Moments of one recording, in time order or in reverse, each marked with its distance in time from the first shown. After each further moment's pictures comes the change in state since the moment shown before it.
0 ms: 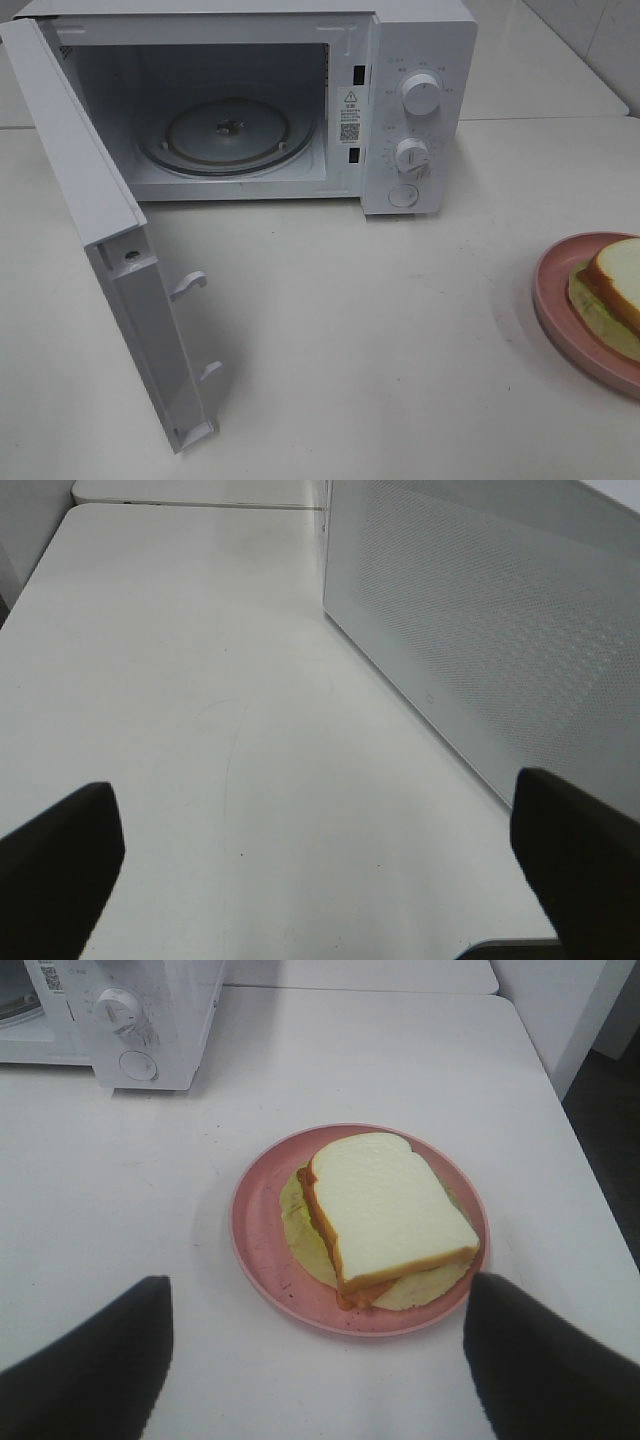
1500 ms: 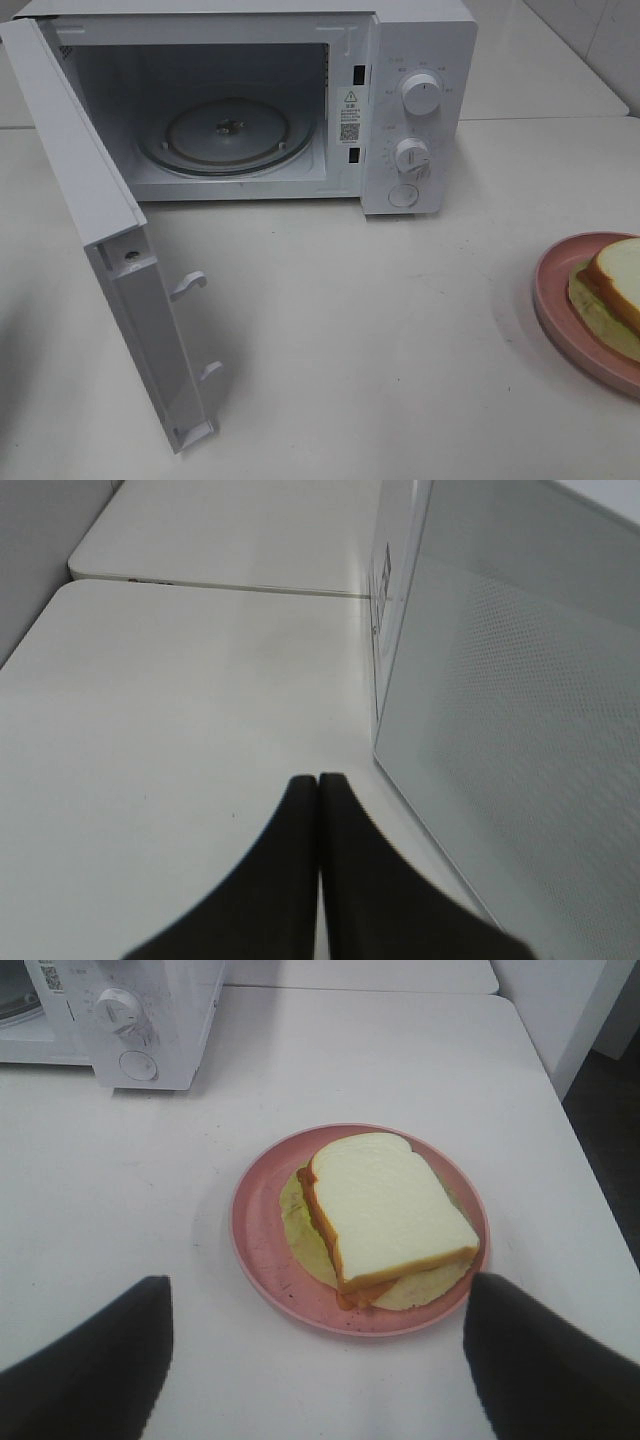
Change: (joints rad) left arm 0.000 0.948 0.193 -0.002 -1.226 0.000; right arm 0.000 0.000 0.000 0.000 0.000 0.000
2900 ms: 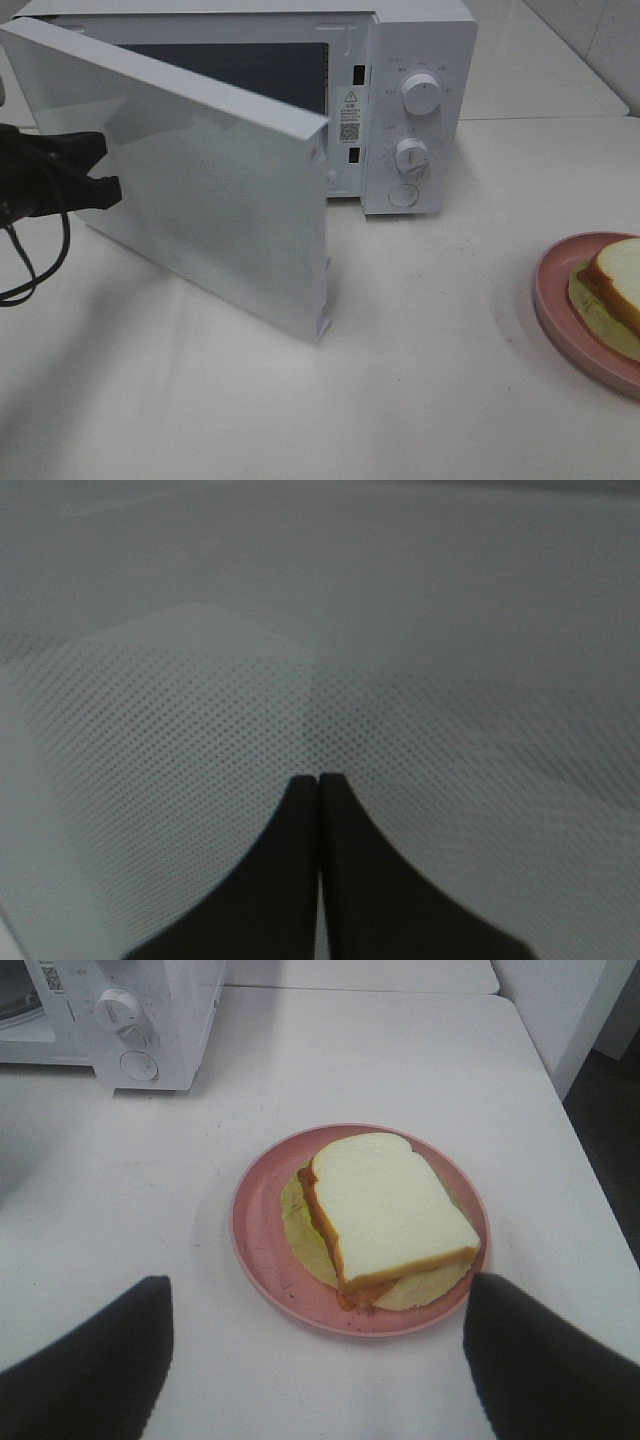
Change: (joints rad) left arm -0.284 0.731 -0.156 0.259 -0.753 -0.138; right arm 0.000 0.000 0.000 0.001 0.000 0.000
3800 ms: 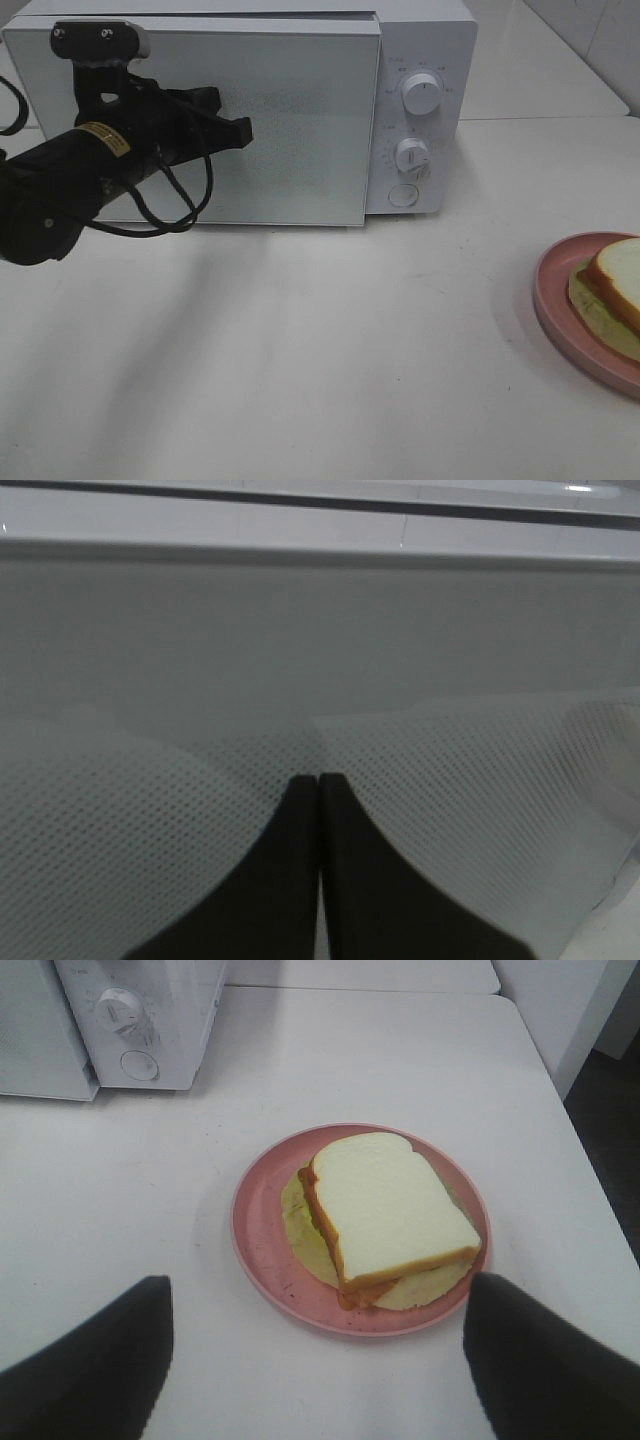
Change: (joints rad) left arm -0.273 0.218 -0.332 -0.327 0.046 0.067; right arm 0.000 0.000 0.000 0.002 0.000 0.000
